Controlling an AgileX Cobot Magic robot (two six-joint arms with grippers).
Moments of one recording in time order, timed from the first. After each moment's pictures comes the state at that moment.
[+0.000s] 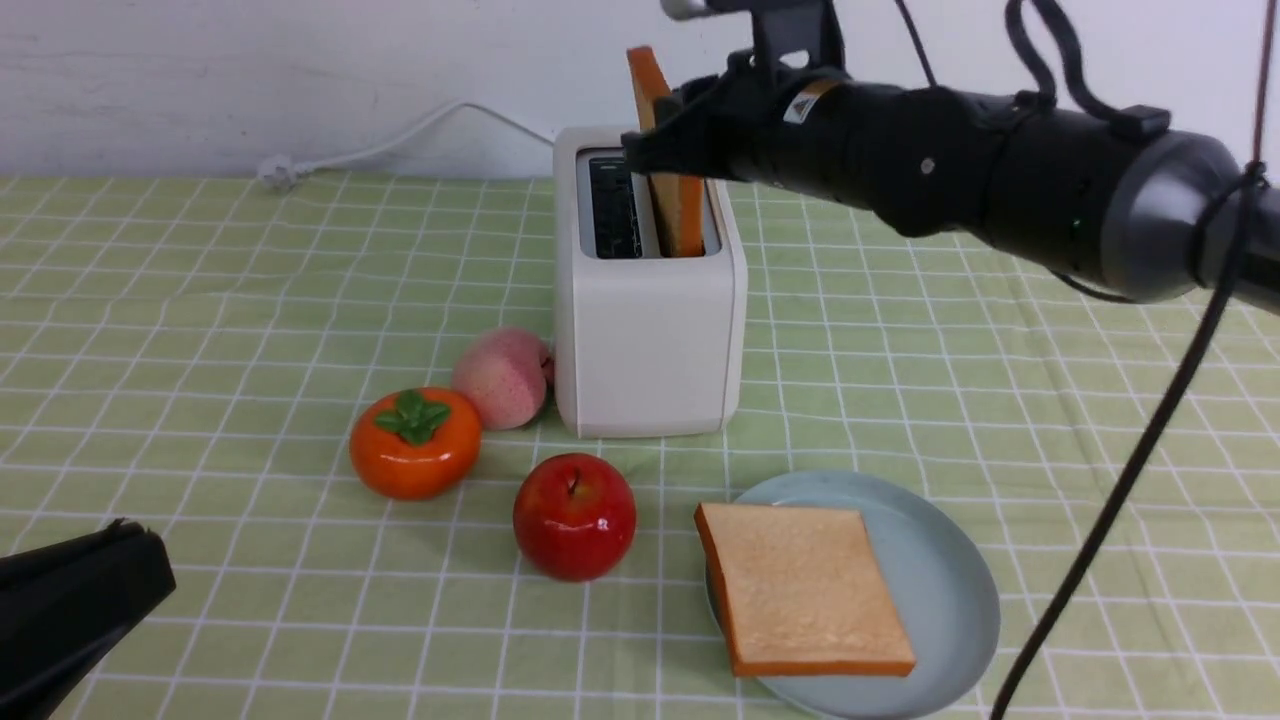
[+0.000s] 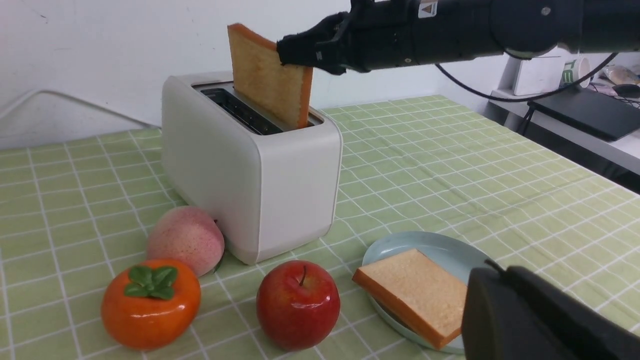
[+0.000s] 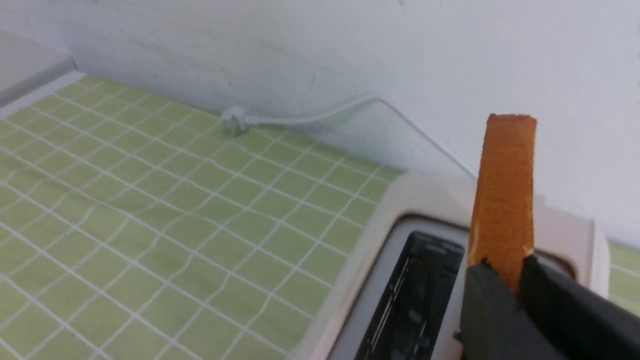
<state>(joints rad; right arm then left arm) 0.50 1.91 -1.64 0.36 0.02 -0.26 -0.62 0.32 -0.46 -0.05 0.31 -0.10</state>
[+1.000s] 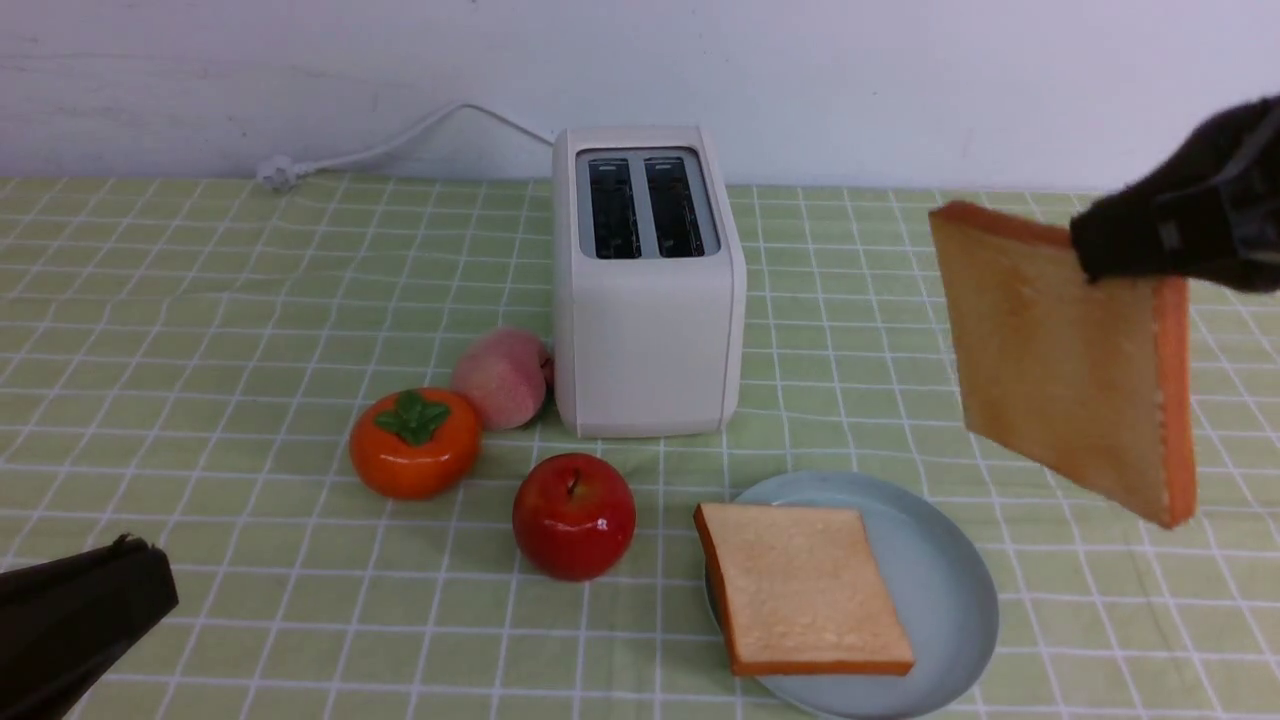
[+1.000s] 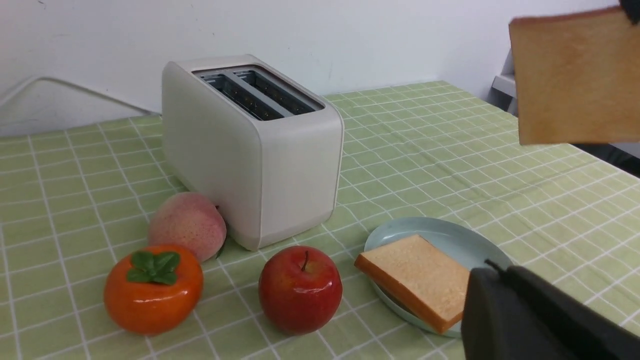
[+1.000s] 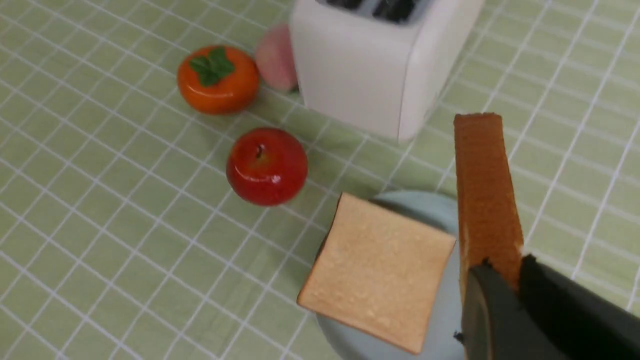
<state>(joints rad) 0.27 1.17 -1.31 0.38 0.99 -0.20 -0.62 0.32 -0.46 -0.05 0.34 -0.10</state>
